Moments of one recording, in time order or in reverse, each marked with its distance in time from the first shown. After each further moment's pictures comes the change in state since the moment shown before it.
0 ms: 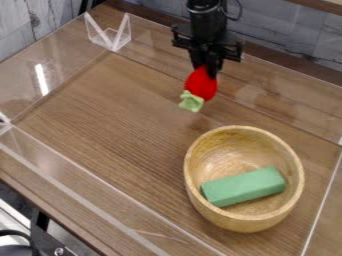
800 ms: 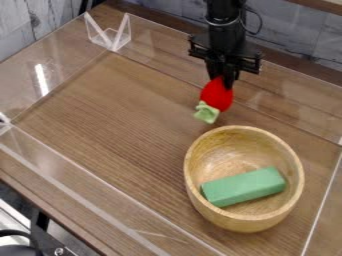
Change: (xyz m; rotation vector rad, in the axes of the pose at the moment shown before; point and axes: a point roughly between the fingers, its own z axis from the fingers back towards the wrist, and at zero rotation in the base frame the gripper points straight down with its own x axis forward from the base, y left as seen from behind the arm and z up) arm -0.002 -0.020 -0.007 0.006 -0.010 -0.015
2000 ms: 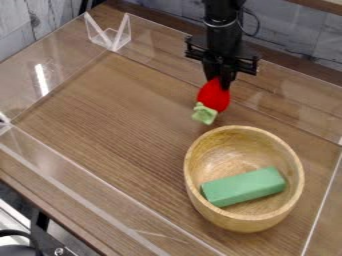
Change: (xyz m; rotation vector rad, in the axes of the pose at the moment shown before) arm -0.003 0.004 -0.001 0.017 0.011 0.040
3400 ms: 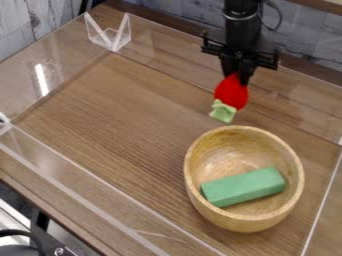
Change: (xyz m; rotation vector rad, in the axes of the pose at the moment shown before) arm 0.004 -0.027 0.012 -0.009 -0.013 0.001
